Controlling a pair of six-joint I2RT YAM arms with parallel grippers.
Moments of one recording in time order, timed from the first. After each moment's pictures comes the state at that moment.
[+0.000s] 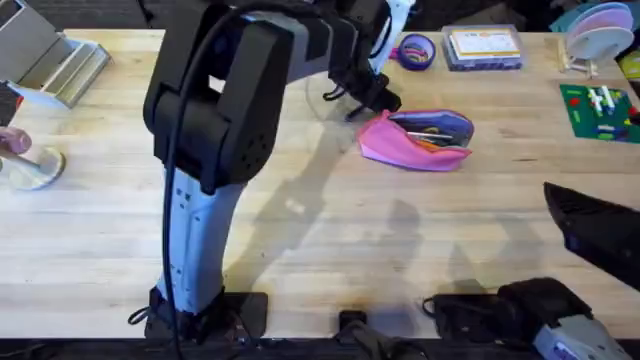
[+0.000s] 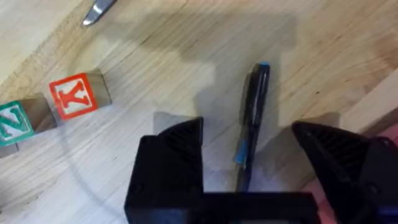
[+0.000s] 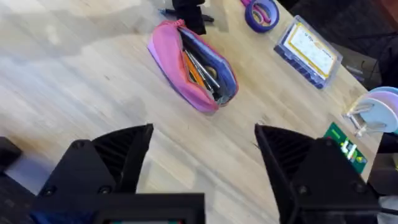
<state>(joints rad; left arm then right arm) -0.53 2.26 1.73 -0.51 0.14 0.15 0.15 0.63 1.36 -1.40 -0.13 -0.54</state>
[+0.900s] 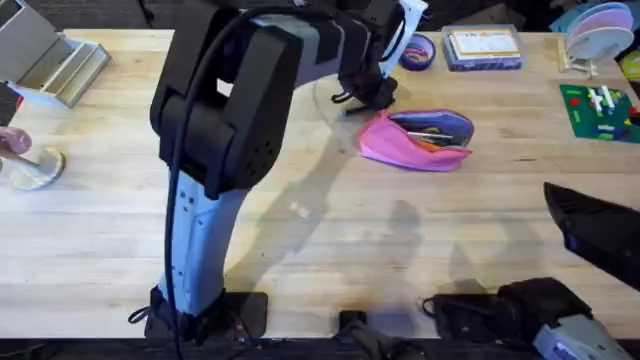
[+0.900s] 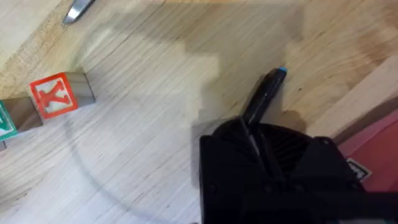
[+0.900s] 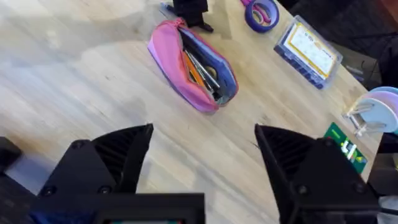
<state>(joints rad) -0.57 2.25 1.75 -0.56 0.10 0.13 0.15 0.63 1.36 -1.40 -0.13 -0.54</state>
